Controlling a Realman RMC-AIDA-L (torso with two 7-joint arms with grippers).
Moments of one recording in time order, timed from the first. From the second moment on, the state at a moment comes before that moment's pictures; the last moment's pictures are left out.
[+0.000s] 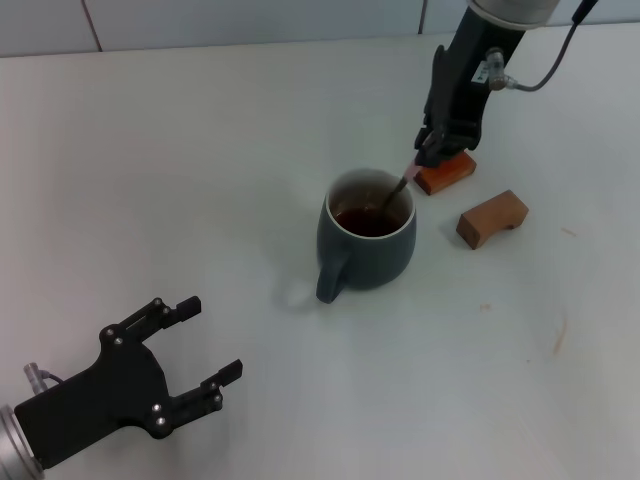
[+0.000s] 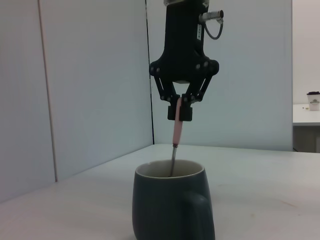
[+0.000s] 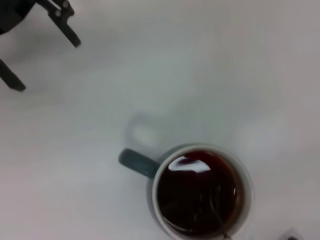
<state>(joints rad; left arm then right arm) -0.36 -2.06 -0.41 0.15 2.84 1.66 -0.38 1.26 2.01 -1.15 -0.84 -2.75 -1.76 2.07</state>
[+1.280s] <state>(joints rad) -0.36 -2.06 -0.41 0.15 2.83 1.65 -0.38 1.29 2.02 -1.14 -0.84 -2.78 -1.79 2.07</state>
